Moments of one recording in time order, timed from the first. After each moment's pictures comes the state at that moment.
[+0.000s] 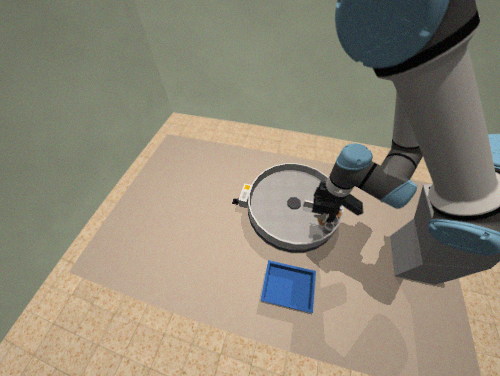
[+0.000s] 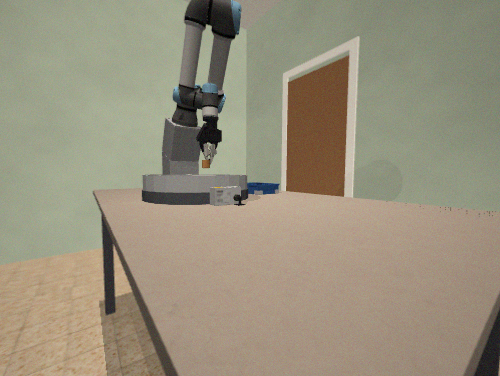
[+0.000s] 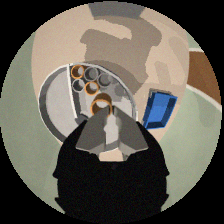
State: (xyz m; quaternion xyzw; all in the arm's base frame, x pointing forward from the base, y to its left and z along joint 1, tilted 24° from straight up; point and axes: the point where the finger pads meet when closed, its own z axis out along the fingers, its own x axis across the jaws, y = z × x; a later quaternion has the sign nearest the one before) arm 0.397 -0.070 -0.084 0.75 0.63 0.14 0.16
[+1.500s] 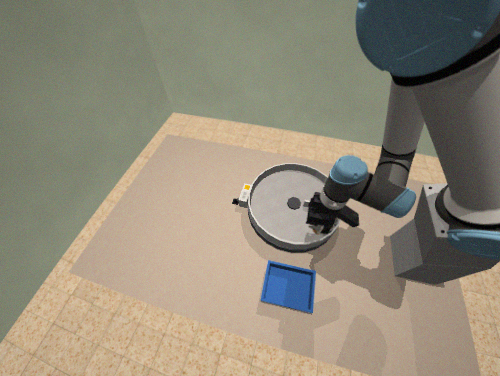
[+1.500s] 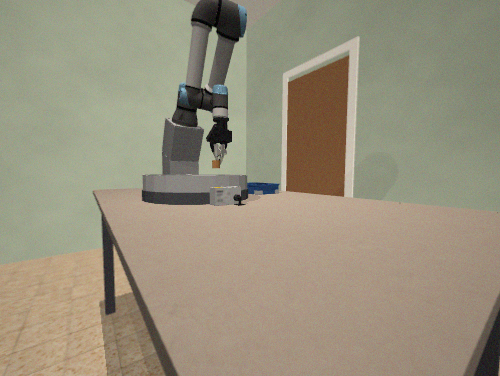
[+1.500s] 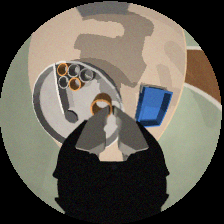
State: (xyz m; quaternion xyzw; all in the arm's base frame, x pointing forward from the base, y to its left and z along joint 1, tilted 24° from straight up) arm 0.418 -0.025 -0.077 0.75 0.63 0.14 0.16
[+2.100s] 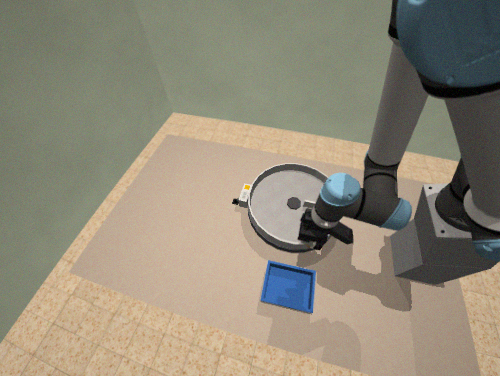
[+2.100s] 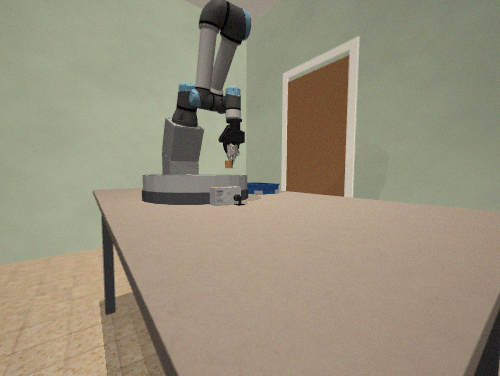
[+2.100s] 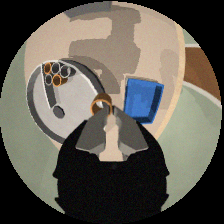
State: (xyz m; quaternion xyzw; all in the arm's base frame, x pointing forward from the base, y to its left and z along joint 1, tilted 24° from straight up) arm 0.446 0.035 -0.069 0.75 0.63 0.14 0.16
